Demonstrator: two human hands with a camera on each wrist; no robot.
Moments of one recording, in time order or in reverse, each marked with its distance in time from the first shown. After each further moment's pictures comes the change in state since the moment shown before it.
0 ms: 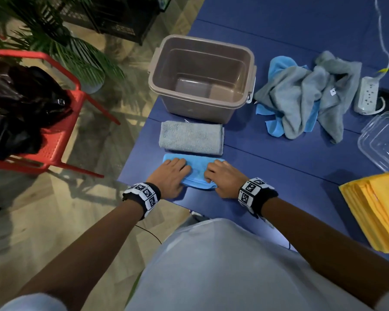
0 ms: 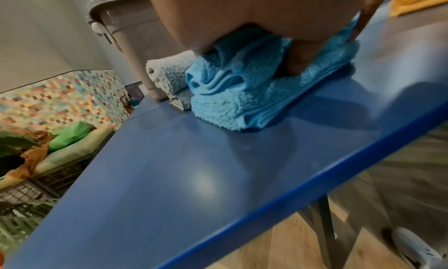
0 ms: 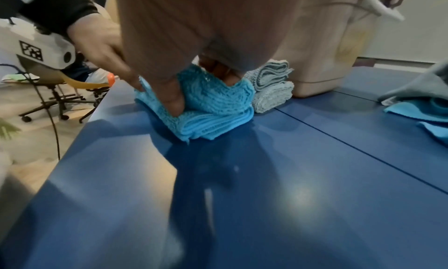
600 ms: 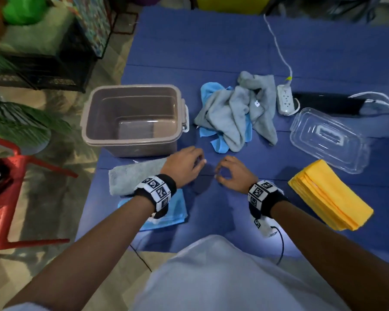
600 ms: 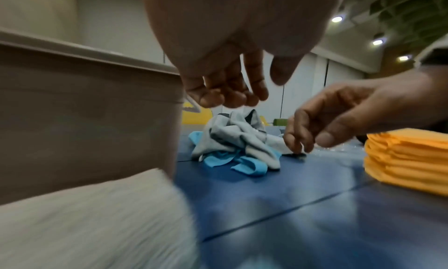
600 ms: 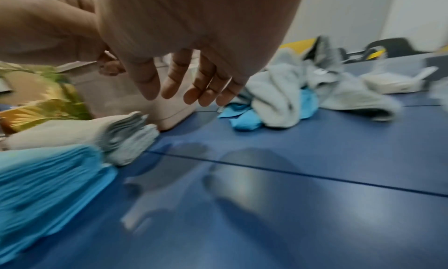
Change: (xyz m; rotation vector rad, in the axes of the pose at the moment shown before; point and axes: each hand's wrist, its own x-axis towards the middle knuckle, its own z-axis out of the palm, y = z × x) left_hand 0.170 0.082 -0.105 -0.376 0.215 0.023; right_hand -0.100 0.101 -0.048 0.479 0.404 0.538
